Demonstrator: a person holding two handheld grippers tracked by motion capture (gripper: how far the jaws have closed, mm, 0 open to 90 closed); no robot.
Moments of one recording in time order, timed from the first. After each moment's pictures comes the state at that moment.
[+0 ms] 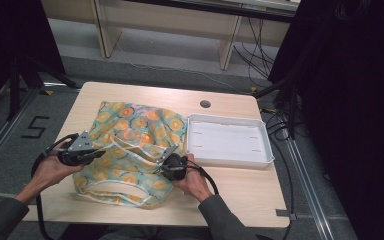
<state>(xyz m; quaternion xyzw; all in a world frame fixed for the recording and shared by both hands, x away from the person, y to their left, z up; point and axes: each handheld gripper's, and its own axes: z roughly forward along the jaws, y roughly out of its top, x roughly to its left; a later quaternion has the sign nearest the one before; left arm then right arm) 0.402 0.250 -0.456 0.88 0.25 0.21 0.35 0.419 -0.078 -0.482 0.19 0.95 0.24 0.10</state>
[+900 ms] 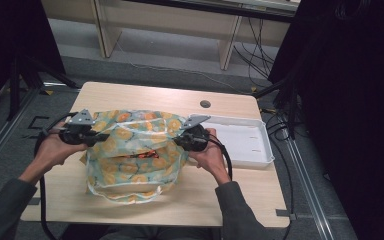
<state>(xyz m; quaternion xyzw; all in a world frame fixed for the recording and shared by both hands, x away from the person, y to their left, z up) 0.448 0.239 -0.410 0.86 0.30 0.19 0.36 0.463 -0.123 -0.412 0.26 0.88 0.36 0.14</state>
